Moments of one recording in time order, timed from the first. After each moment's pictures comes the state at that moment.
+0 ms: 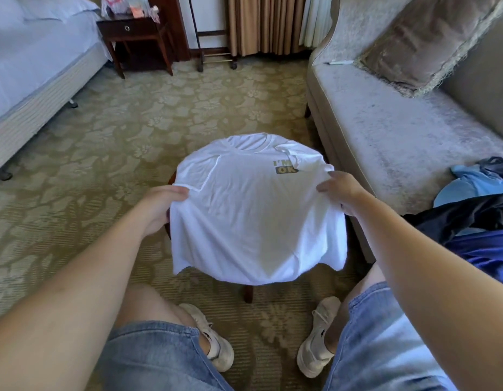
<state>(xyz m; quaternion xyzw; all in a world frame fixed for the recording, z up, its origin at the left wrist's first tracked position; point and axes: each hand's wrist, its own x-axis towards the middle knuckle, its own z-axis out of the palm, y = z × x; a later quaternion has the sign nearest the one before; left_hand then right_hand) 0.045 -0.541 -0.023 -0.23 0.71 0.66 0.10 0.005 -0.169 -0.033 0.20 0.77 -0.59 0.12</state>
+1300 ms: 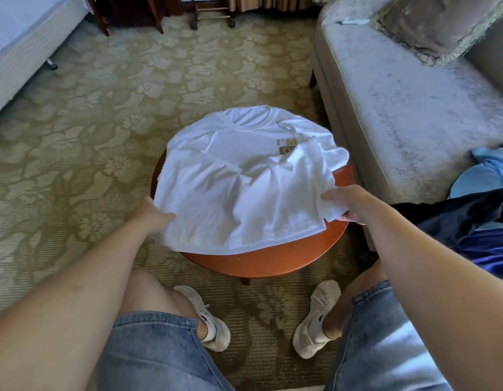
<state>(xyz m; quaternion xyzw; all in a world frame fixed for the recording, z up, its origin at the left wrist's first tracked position) 0.036 -0.565 -0.094 -0.30 0.90 0.25 0.18 -0.004 -0.162 -0.082 0.31 0.74 -0.52 0.28</state>
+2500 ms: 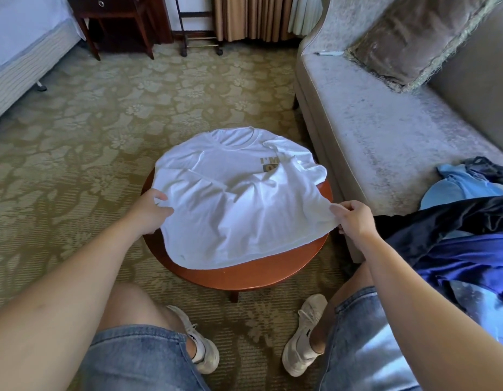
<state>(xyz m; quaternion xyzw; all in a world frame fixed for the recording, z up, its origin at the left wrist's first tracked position) 0.029 -0.528 -0.044 -0.21 0.89 0.38 0.13 0.035 -0.120 -0.093 0.26 0.83 -0.50 0.01</state>
